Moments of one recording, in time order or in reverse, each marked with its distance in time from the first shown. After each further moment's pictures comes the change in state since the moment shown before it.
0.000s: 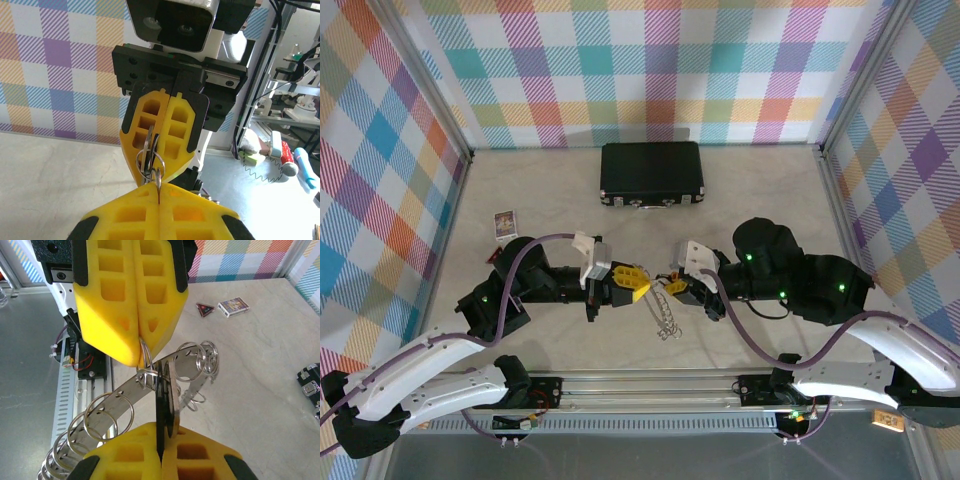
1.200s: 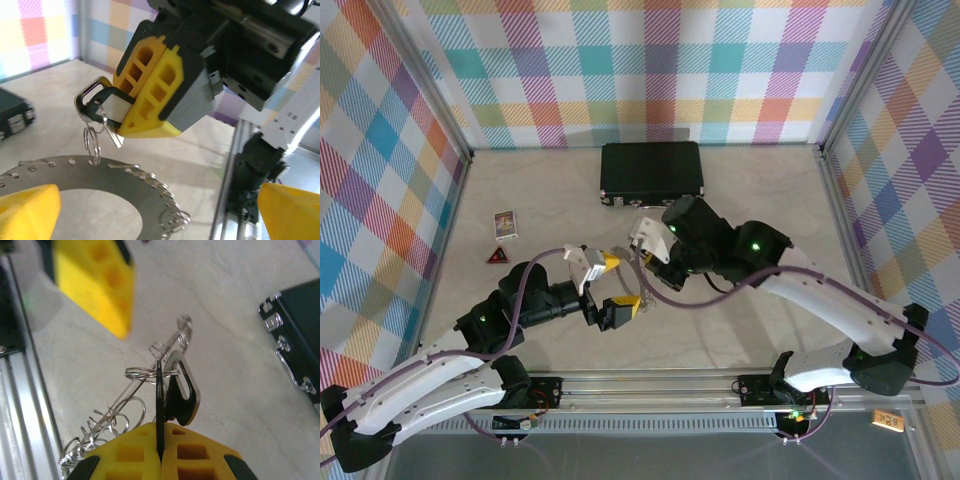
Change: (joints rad) left arm 0.000 -0.159 -0.225 -0.087 -0.425 -0.066; right arm -0.092 0.361 0.135 -0.066 0.218 0.019
